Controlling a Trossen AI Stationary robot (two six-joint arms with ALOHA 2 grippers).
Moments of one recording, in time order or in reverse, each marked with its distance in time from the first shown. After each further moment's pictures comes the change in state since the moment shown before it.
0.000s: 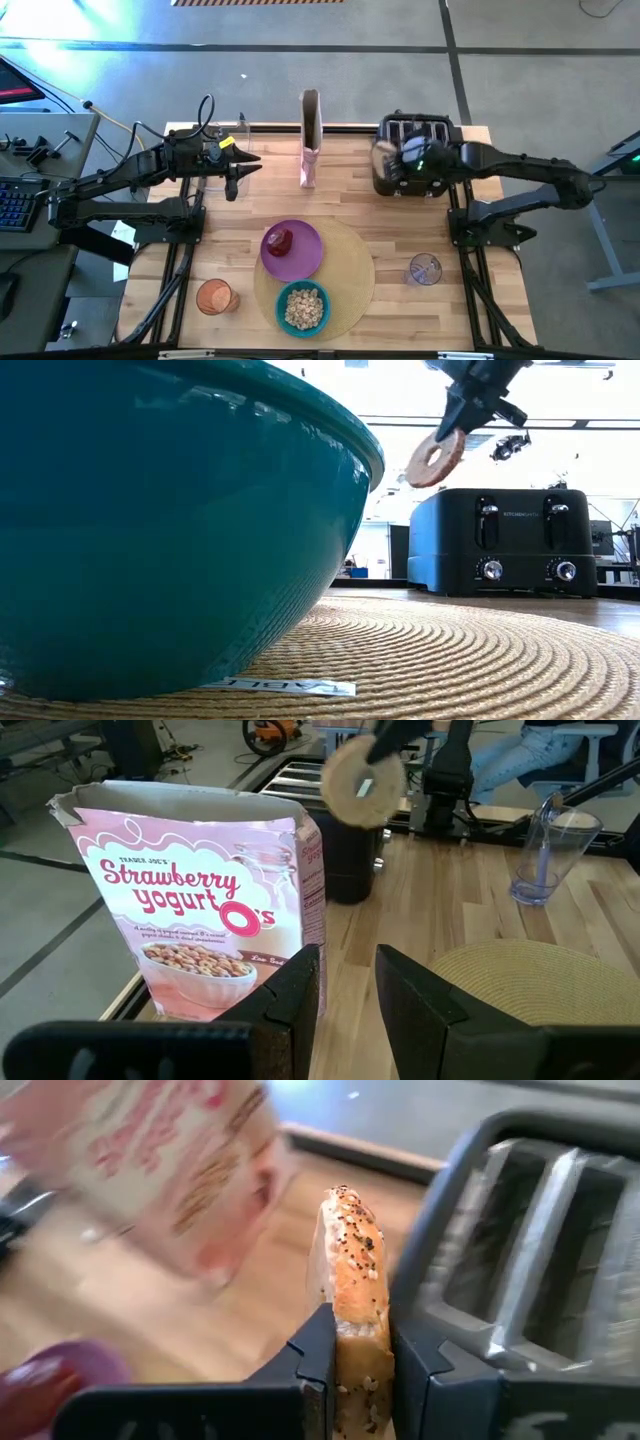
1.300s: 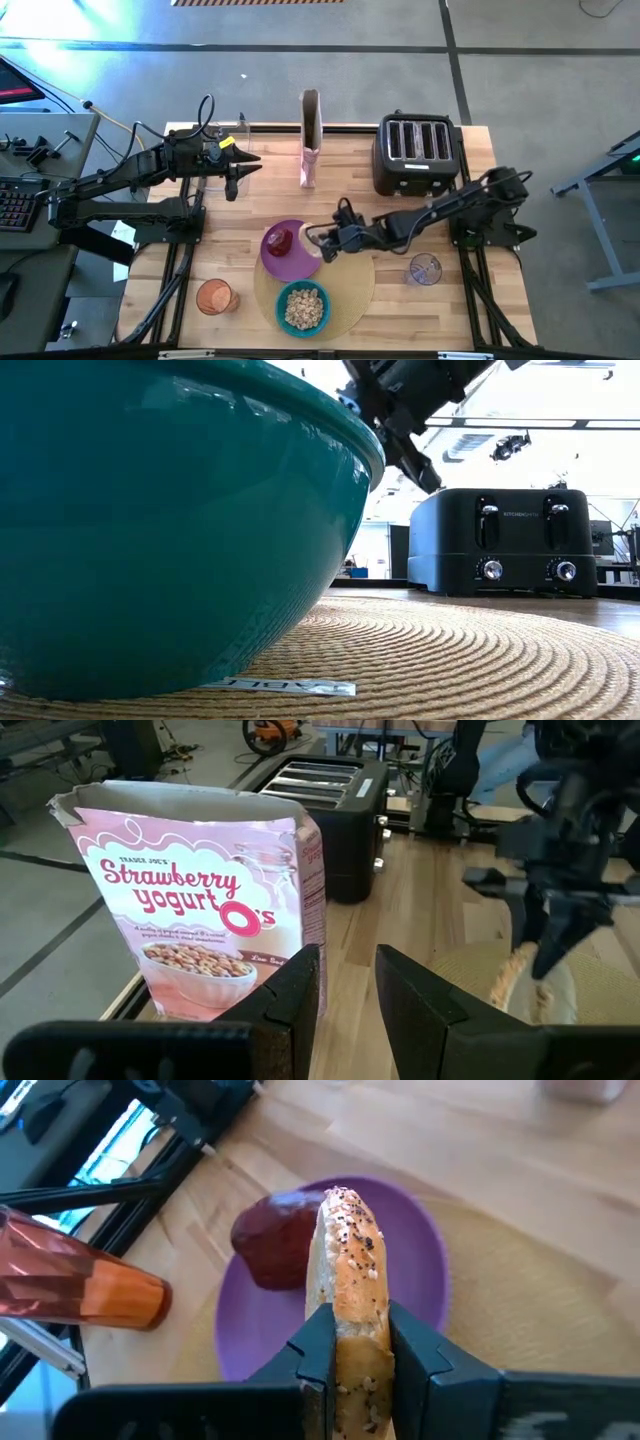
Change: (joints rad) left arm 0.000 0.000 0.000 0.000 0.000 0.000; right arm 0.445 0.621 0.000 0.774 -0.051 0.234
